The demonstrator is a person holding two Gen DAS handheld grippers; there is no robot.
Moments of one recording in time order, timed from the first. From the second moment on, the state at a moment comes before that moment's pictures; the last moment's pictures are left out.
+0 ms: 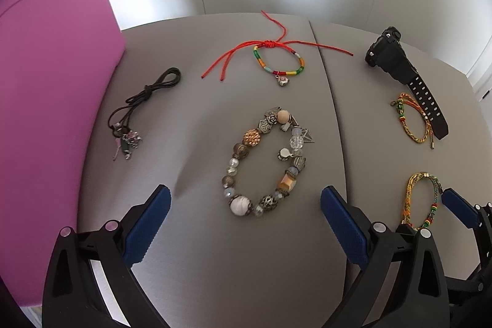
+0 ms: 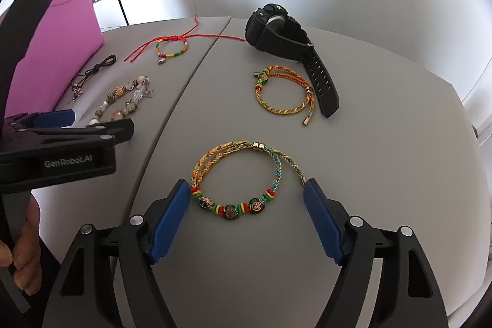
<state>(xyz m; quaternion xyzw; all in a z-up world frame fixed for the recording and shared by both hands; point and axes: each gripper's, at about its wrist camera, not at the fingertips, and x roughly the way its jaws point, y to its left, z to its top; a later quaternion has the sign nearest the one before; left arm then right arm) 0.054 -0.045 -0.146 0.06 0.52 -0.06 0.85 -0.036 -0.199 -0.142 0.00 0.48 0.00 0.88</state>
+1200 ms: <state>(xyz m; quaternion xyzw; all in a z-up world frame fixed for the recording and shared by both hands) 0.052 -0.035 -0.108 0.01 0.48 -0.14 0.87 -0.028 -0.195 -0.119 0.04 0.47 0.05 0.88</state>
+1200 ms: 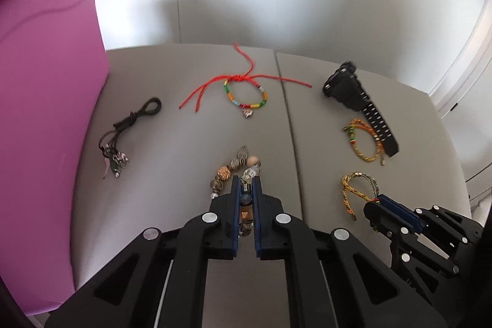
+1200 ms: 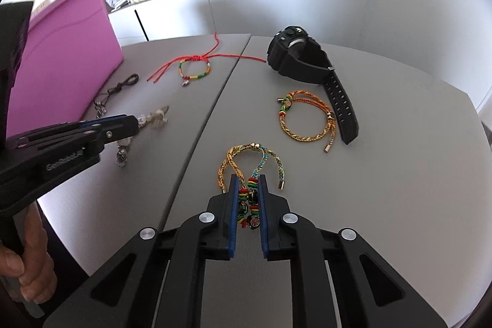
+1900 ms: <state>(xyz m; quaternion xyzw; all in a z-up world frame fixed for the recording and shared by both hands) 0.012 -0.015 -0.015 -0.02 0.43 -0.15 0.89 -0.051 -0.185 -0.034 0.07 0.41 0.06 0.91</state>
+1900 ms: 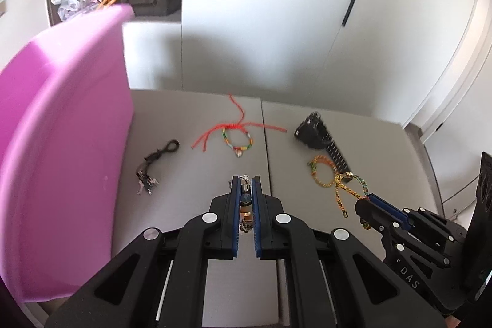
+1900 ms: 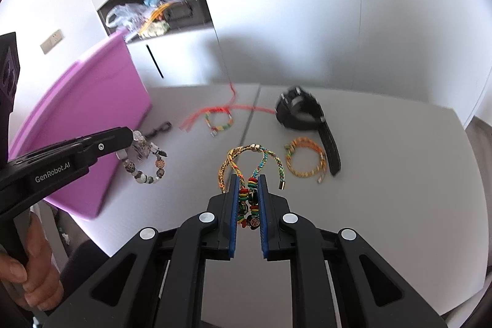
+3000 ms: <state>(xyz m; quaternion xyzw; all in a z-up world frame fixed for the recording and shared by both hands) 0.016 0.198 0.071 -0.07 0.40 0.03 0.91 0.034 0.049 0.083 0.02 0.38 0.31 0.87</state>
